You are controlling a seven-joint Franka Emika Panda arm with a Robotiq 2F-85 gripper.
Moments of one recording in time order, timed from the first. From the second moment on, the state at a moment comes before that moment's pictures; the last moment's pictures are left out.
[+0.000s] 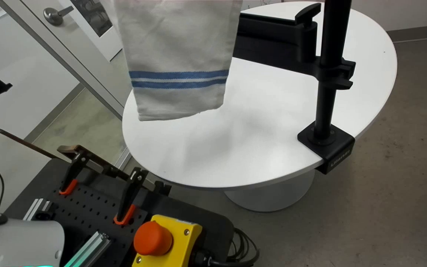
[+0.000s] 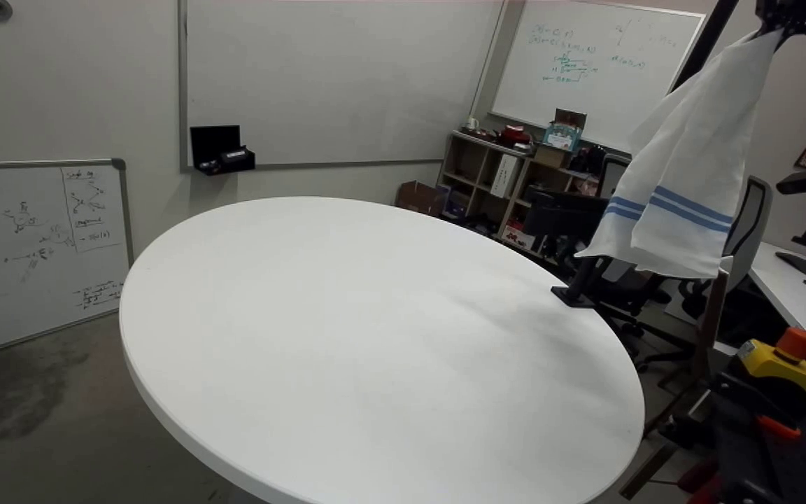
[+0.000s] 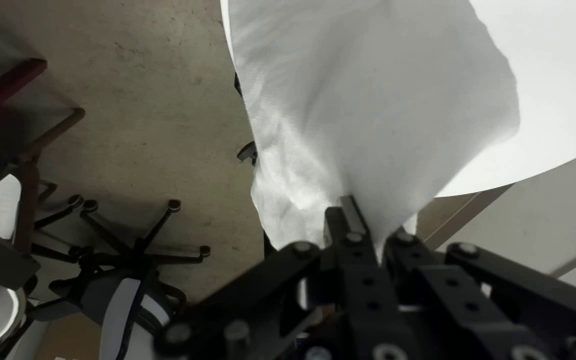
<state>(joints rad) -0.44 -0.74 -0.03 -2.57 -0.29 2.20 0.78</state>
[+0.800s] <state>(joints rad) -0.45 -0.37 -0.01 -2.34 -0.40 2.21 0.88</state>
